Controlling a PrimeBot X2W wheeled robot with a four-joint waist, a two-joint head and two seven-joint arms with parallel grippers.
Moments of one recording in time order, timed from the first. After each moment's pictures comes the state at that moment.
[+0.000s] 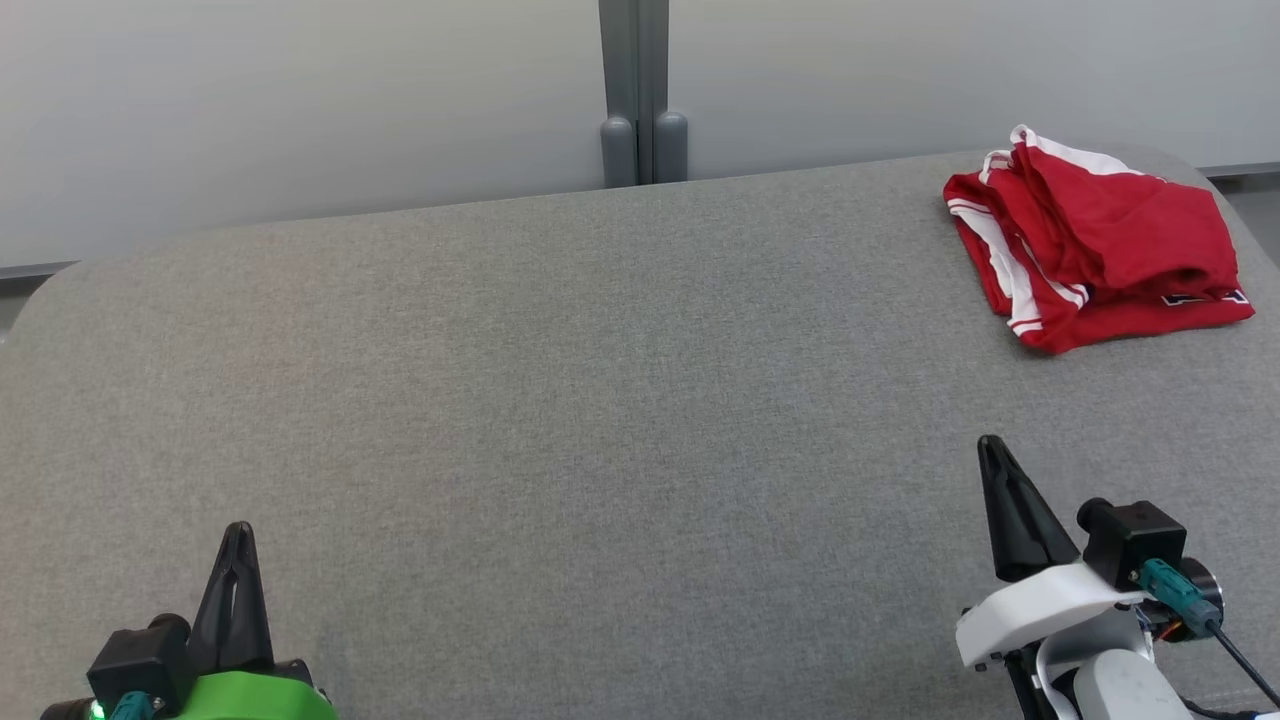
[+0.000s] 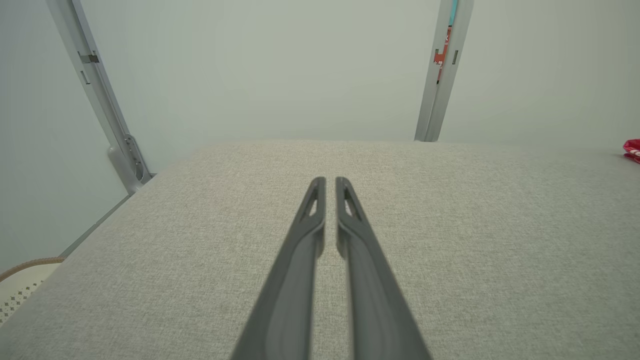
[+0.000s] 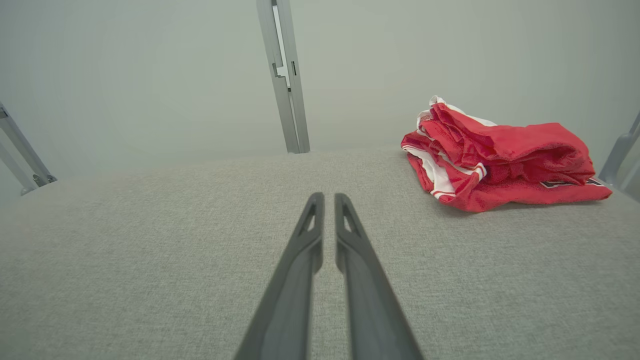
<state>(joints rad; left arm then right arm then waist) 0.03 0.07 0.13 0.21 -0.14 -0.13 -0.26 -0.08 -0.08 0.04 0.28 0.17 0.13 -0.26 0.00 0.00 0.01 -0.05</state>
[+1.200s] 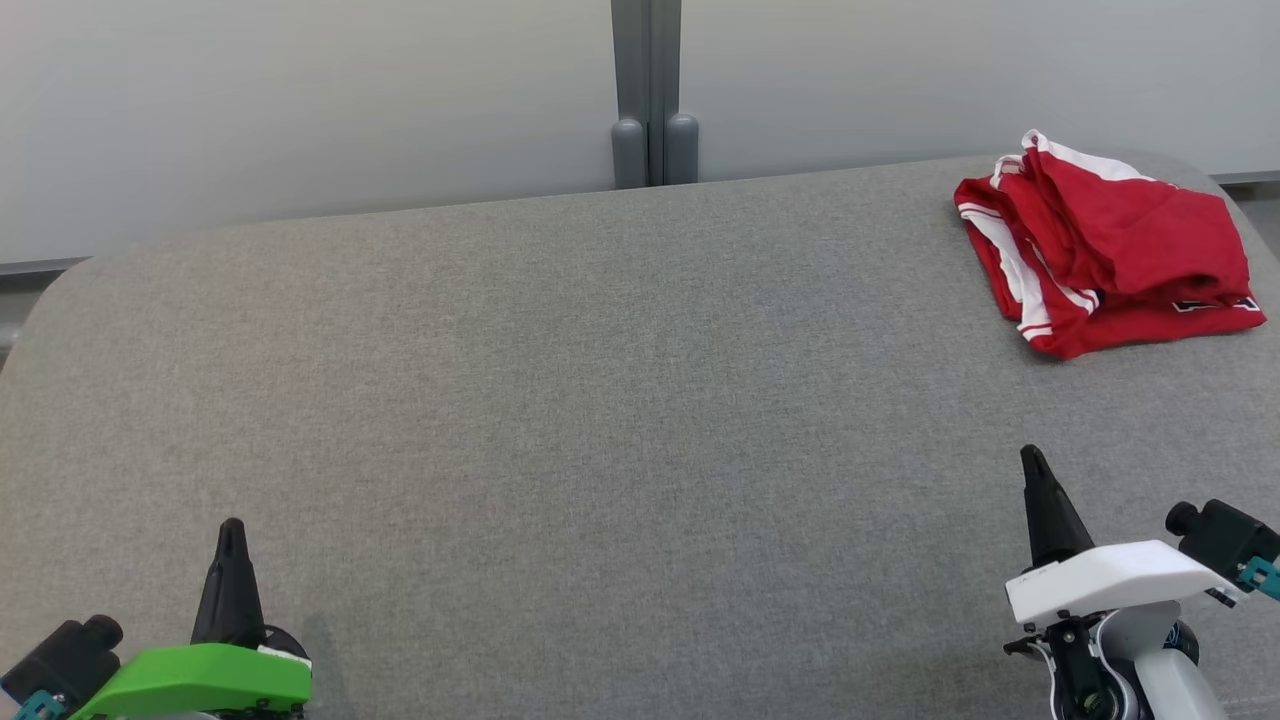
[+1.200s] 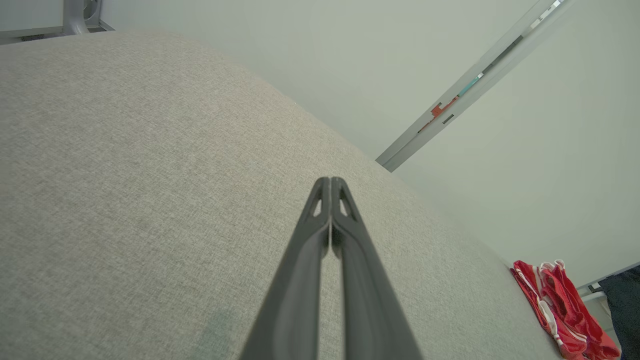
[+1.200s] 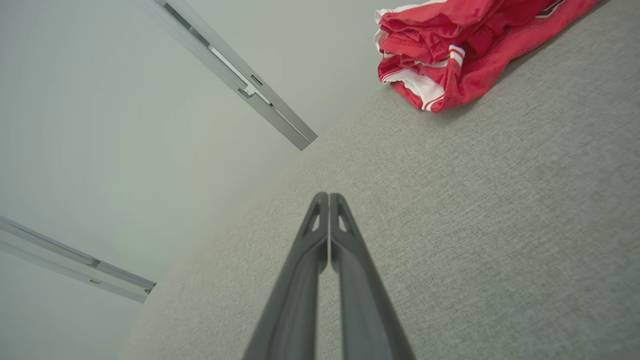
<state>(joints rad) 0.00 0.06 0.12 0.23 -0.76 -0.13 -0.10 -0.08 -0.07 -0.02 0.27 0.78 0.13 -0.10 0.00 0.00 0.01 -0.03</state>
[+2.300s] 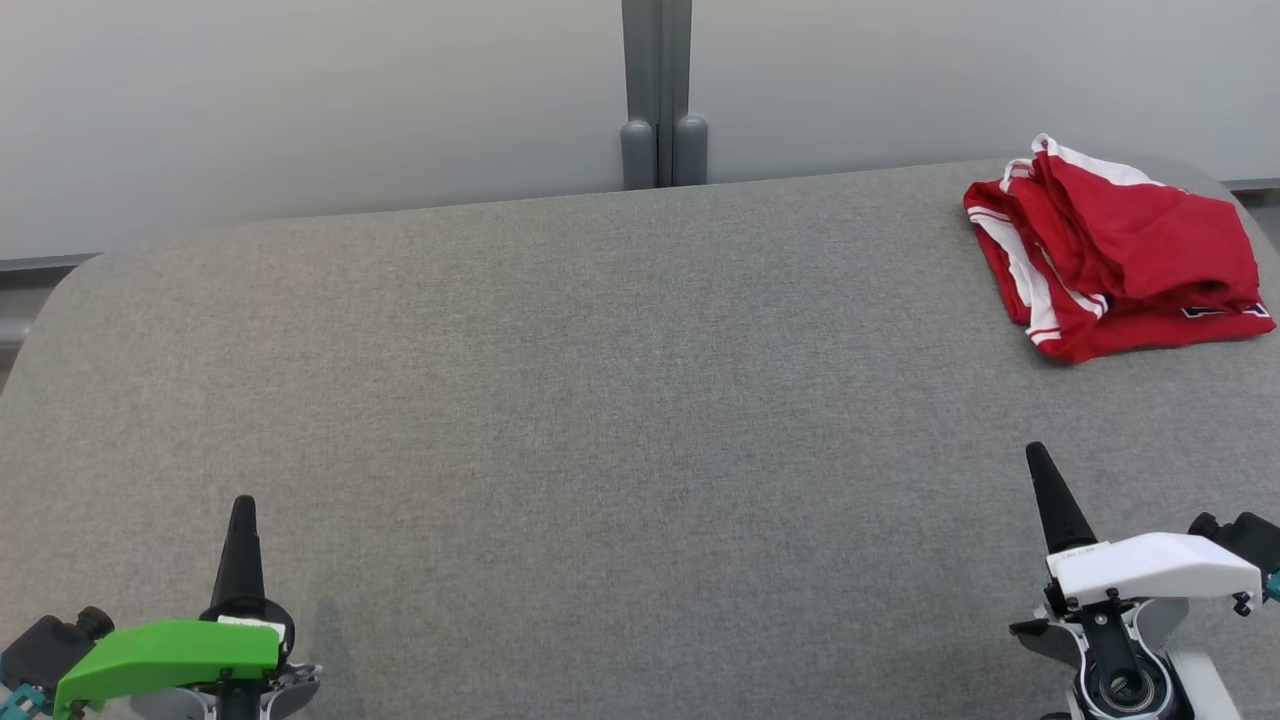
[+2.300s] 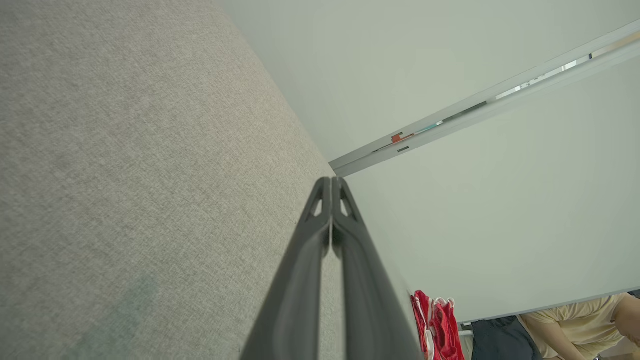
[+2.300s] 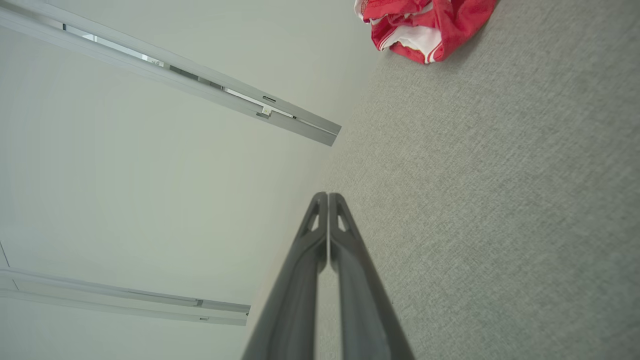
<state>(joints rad) -0.05 0.05 0.12 0.24 -1.15 -0.13 0.00 -0.09 -0.06 -0.07 0.26 1.16 0.13 0.00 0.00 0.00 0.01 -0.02</state>
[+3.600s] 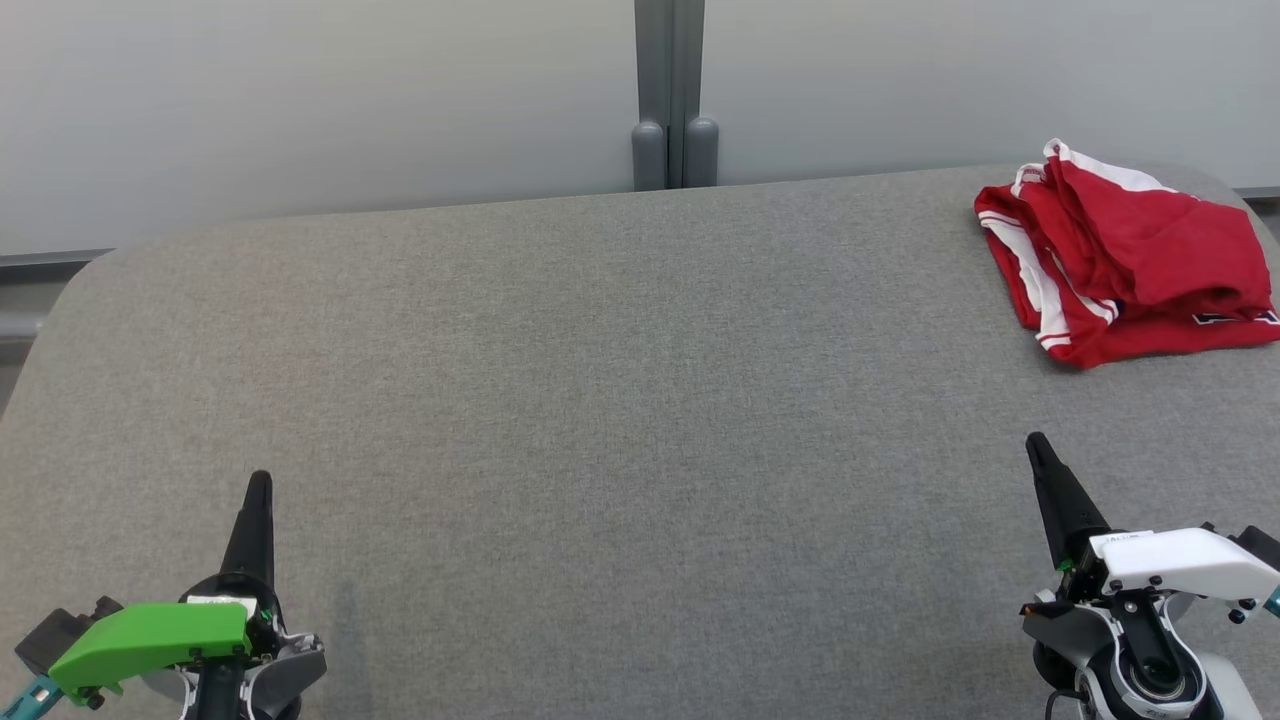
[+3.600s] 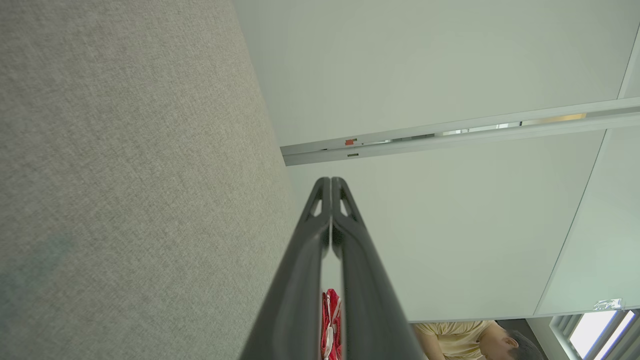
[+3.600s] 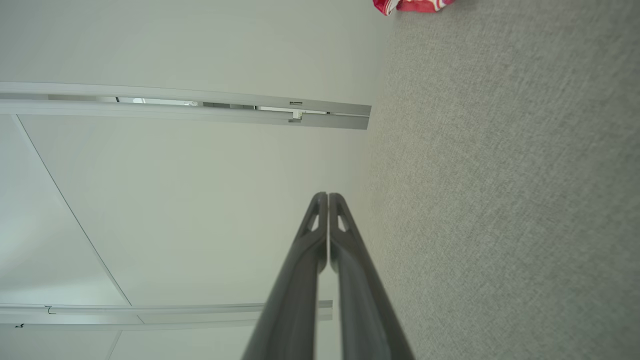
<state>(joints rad) -0.09 0.05 0.12 0.24 -1.49 -0.13 0.09 -0.10 -0.05 -0.10 0.25 1.49 0.13 0.09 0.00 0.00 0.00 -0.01</state>
